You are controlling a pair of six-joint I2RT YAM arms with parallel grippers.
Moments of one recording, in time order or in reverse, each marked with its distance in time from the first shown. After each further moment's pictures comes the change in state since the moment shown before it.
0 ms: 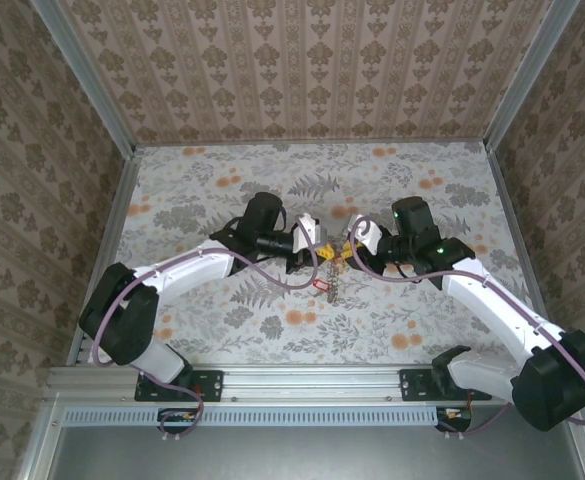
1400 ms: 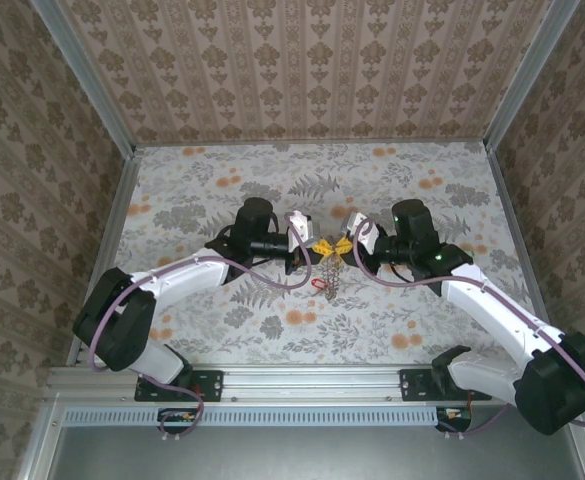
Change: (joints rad) left arm 0.006 -0.039 -0.097 0.214 0.002 -0.171; right arm 0.026 -0.019 -0.046 0.156 -0.037 0.055
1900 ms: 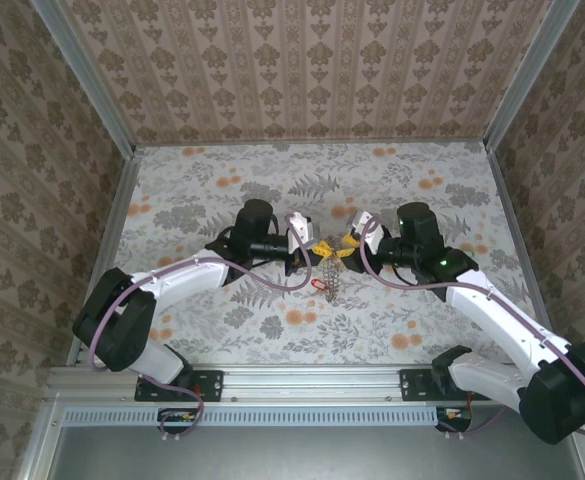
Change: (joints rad) left arm -0.002 -0.005 -0.010 0.005 -0.010 0.000; right arm 0.000 -0.050 -0.024 0.015 0.024 0.096
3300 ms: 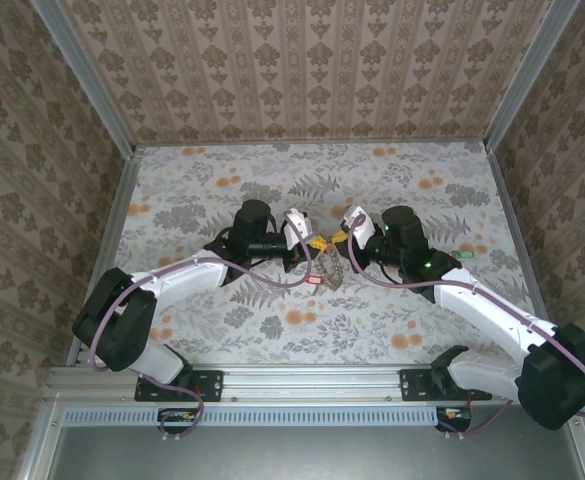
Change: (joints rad) left arm 0.013 0.000 -0.019 0.019 -0.129 -0.030; right arm 0.085 0.066 -0.040 0.180 0.233 0.178
